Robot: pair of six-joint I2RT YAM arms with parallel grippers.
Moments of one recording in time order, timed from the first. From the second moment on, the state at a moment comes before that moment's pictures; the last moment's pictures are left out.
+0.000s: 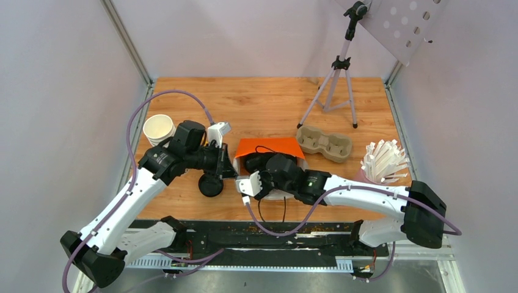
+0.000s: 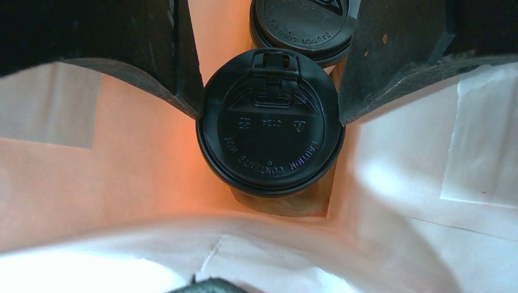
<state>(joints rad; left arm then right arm) -0.57 0.99 1.06 -0.85 0.50 -0.40 1.14 1.33 0.88 -0.09 0.14 -1.06</state>
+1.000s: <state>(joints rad) -0.57 1.00 1.06 -0.89 0.47 -0.43 1.11 1.42 0.84 0.01 0.14 -1.10</state>
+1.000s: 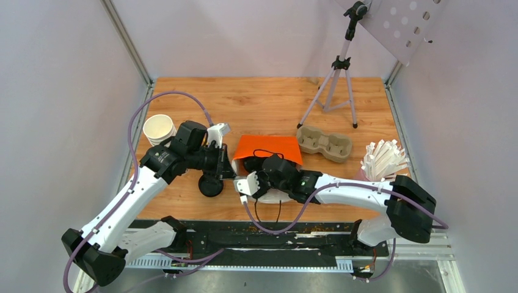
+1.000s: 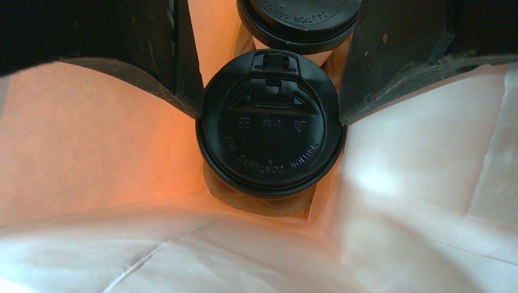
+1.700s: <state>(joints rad) -0.57 1.01 1.05 -0.88 0.46 -0.44 1.09 1.48 0.87 0.04 0.17 -1.08</state>
